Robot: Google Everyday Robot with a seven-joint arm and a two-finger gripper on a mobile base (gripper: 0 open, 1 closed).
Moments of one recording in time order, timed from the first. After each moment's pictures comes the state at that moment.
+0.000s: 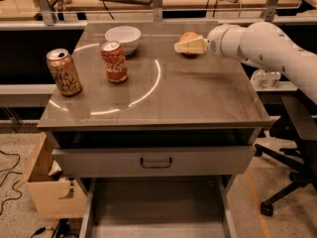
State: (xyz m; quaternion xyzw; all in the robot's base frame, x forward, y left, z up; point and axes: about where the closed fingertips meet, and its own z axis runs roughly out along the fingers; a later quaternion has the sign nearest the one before) arm 0.792 -0.146 0.913 -0.22 0.77 0.10 0.59
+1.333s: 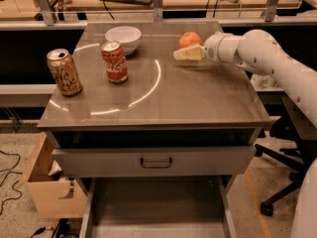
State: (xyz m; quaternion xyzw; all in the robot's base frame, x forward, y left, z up) arm 0.830 -0.139 0.866 -0.26 0.76 0.13 0.58
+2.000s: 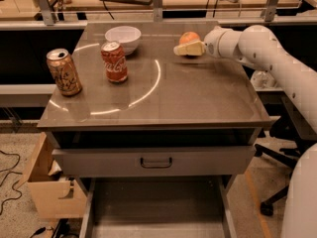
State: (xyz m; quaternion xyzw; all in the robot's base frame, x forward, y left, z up) arm 0.847 -0.141 0.874 -0.27 0.75 0.13 0.59
